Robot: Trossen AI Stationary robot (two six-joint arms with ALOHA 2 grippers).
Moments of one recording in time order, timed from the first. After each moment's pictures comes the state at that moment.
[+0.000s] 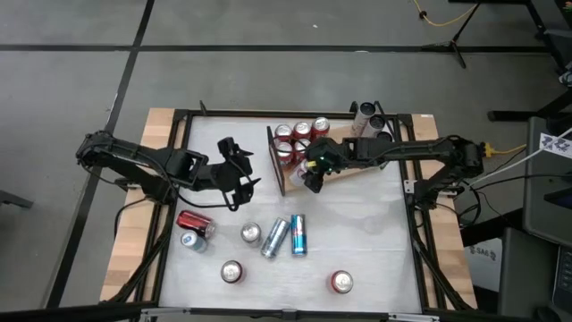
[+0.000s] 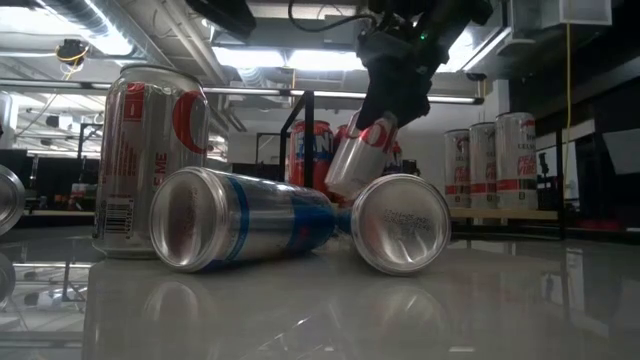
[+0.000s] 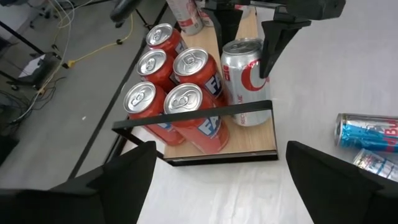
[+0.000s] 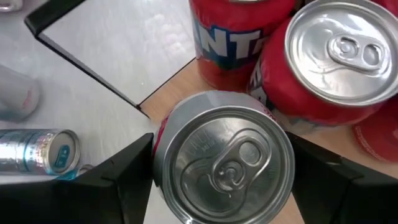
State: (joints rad) left arm -0.21 1.27 1.22 -0.75 -0.66 -0.15; right arm -0.11 1.58 1.23 -0.57 0.10 0.28
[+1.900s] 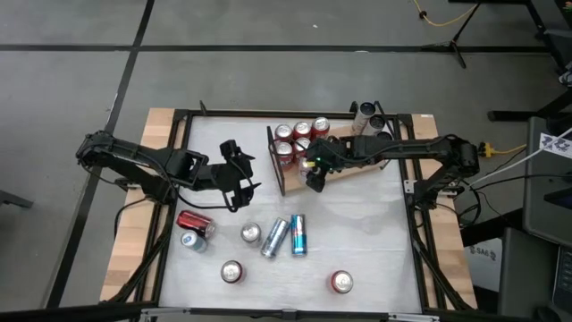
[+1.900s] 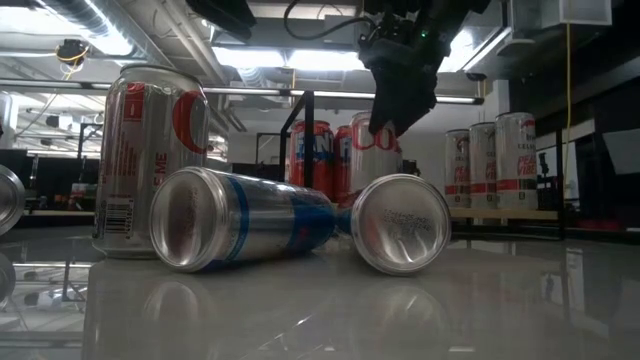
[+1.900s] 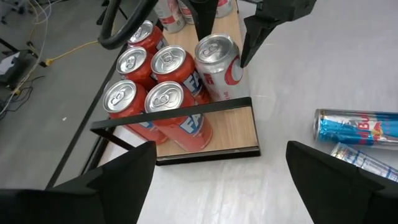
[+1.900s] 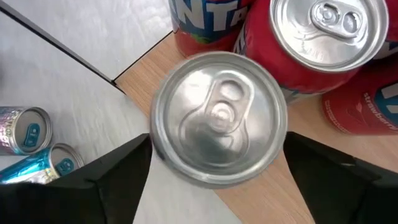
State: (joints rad) left arm -0.22 1.27 1.22 -0.75 -0.59 -0.16; right arm -0.11 1.62 1.31 -0.75 0.16 0.28
